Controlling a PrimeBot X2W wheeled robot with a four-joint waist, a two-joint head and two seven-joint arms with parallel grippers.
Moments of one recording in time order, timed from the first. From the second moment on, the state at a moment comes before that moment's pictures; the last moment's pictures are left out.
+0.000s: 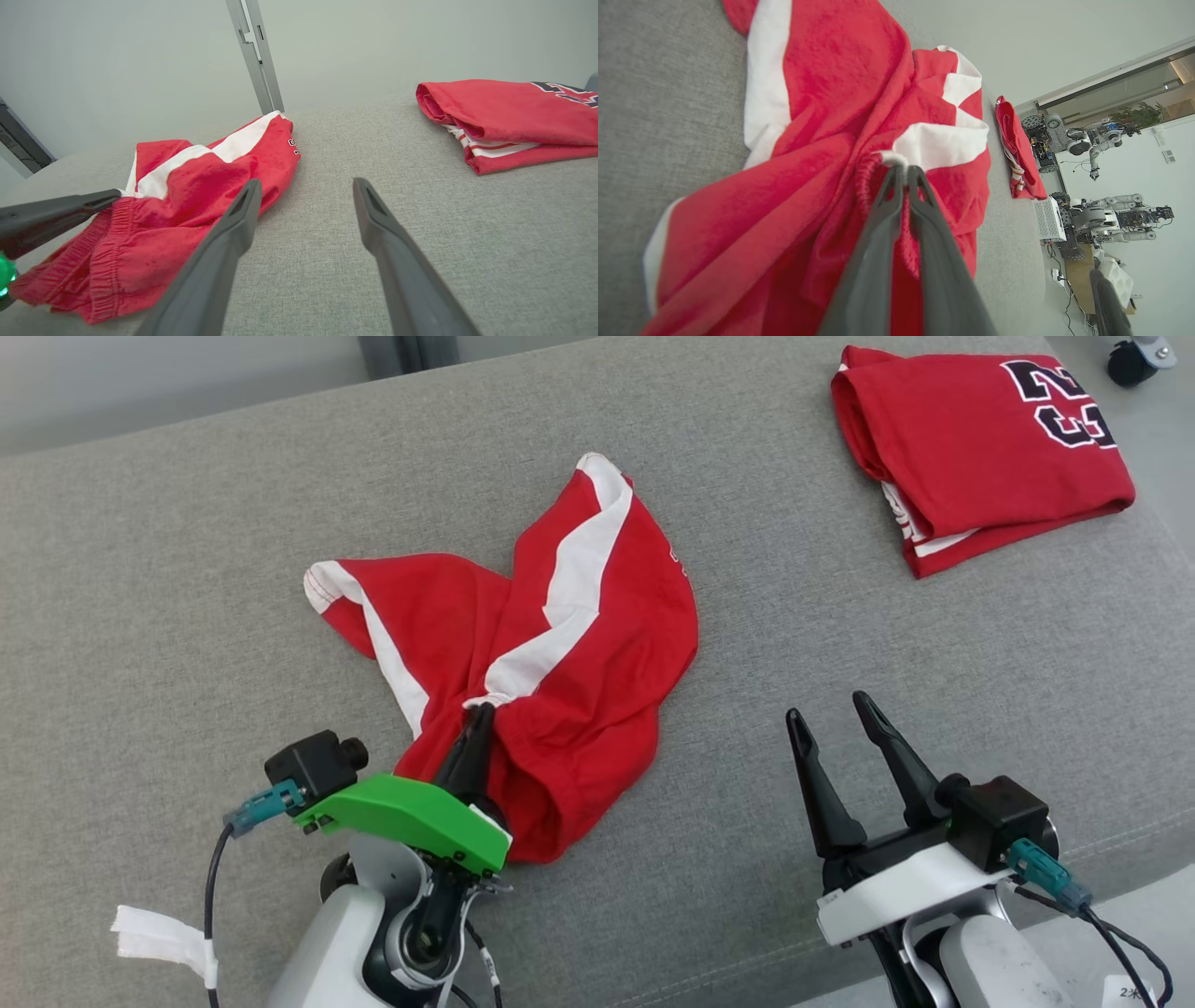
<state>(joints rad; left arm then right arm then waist) -0.28 0.07 -0.42 0.23 -1.06 0.11 0.01 -0.11 -0.07 0.21 0.14 0.24 0.13 -0.26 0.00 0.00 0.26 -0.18</state>
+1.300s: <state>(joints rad) -0.50 0.37 -0.50 -0.13 -1.07 0.05 0.44 -0.09 -0.11 0.19 0.11 0.32 0.13 -0.26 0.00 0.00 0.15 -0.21</state>
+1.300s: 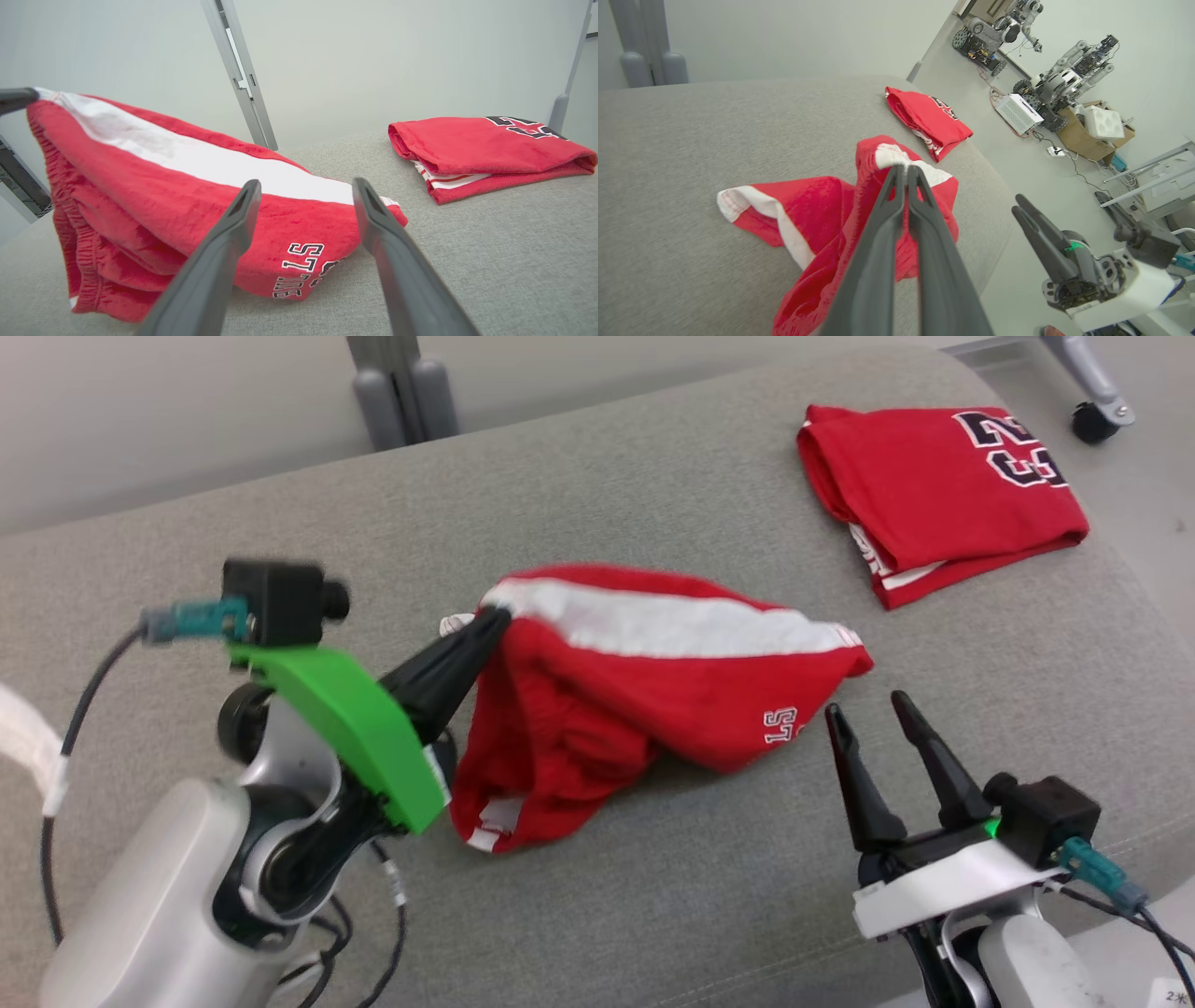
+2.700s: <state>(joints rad) -0.44 0.39 -0.54 0.06 -0.98 -0.06 0.28 -0.71 -0.79 0.81 0.25 1.25 0.13 -0.06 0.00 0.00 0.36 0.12</state>
